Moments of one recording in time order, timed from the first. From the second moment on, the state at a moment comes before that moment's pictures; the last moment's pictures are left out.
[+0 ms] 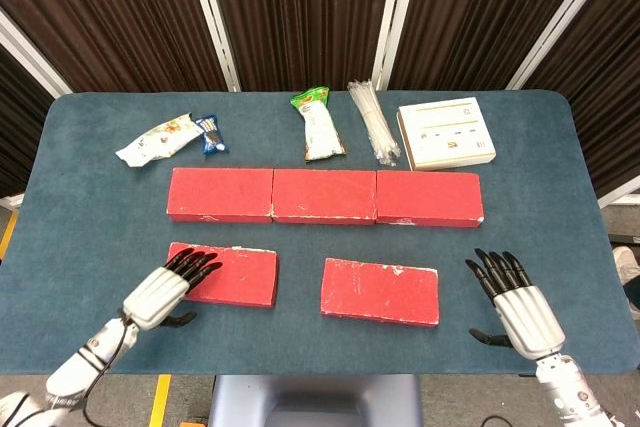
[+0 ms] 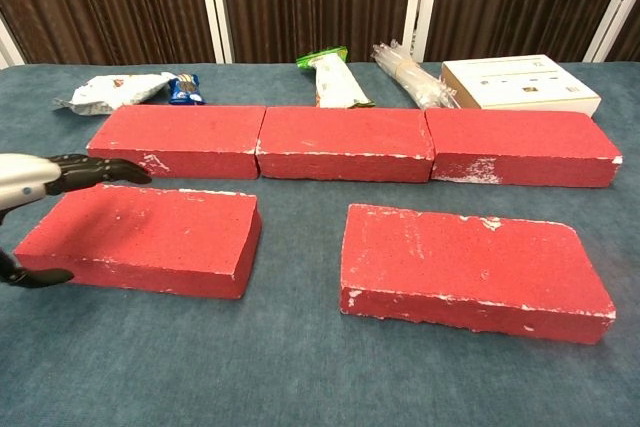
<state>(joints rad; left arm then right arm) -0.50 -1.30 0.05 -1.47 1.70 1.06 -0.10 0.14 -1.19 -0.06 -1.64 -1.67 1.39 -0.20</state>
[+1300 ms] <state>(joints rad) -0.62 -1.36 0.03 -1.33 1.60 0.95 -0.27 0.15 -1.19 -0.05 -1.65 -1.65 1.36 -0.21</state>
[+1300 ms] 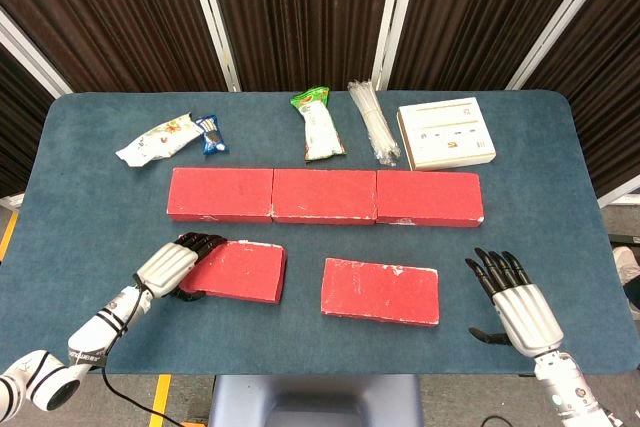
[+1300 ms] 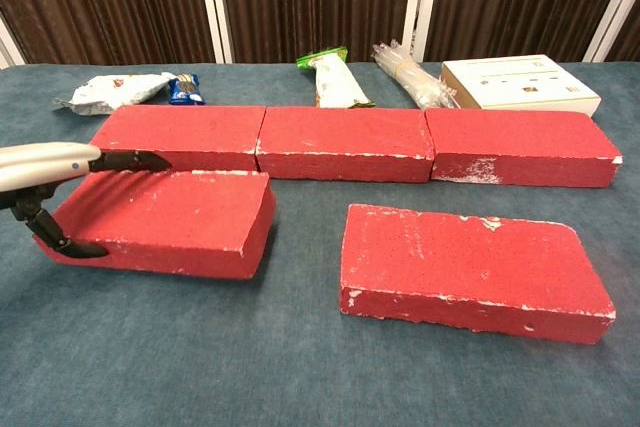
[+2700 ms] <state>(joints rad) -0.91 -1.53 -0.27 -1.19 1.10 0.75 0.16 0.18 -1.18 -0.02 -1.64 -1.56 1.30 -0.18</state>
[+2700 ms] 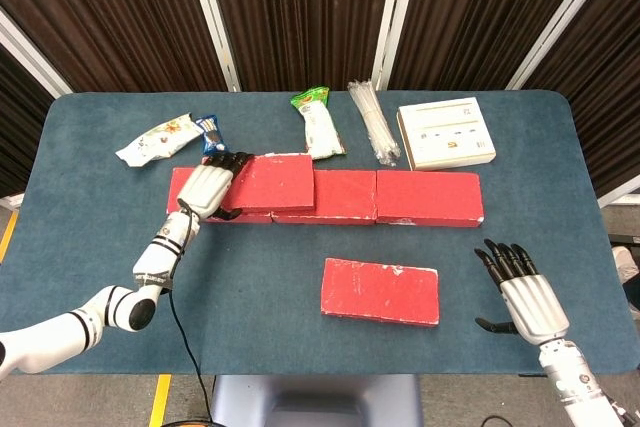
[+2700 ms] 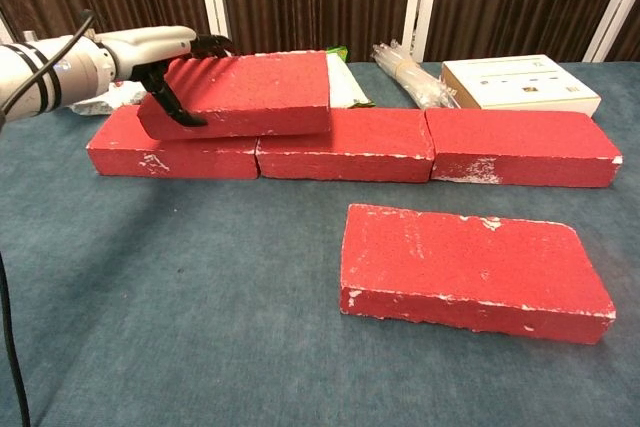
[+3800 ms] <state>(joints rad) -0.95 -1.57 -0.24 -1.10 1.11 0.69 0.07 0.18 -1.17 -0.02 -1.65 -1.56 1.32 -0.17</state>
